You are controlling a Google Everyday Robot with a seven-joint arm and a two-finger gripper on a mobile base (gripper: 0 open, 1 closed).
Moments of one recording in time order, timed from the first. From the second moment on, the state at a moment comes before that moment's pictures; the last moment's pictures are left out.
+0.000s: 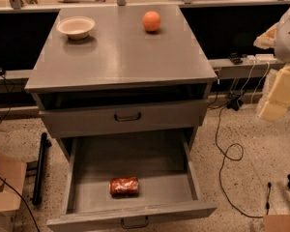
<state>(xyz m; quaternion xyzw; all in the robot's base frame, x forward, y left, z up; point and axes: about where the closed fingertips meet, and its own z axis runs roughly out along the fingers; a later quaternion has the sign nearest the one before) 0.438 -0.217 0.976 -0.60 0.78 -0.03 0.16</state>
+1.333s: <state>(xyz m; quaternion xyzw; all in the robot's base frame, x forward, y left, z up) 0.434 -0.097 0.906 -0.69 0.69 0.10 0.20</state>
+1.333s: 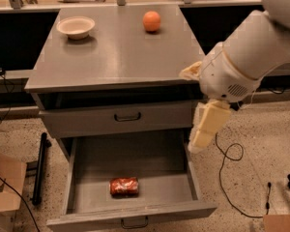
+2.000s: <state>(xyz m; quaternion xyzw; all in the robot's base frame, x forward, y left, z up) 0.441 -0.052 0.863 -0.69 0.66 0.18 0.24</state>
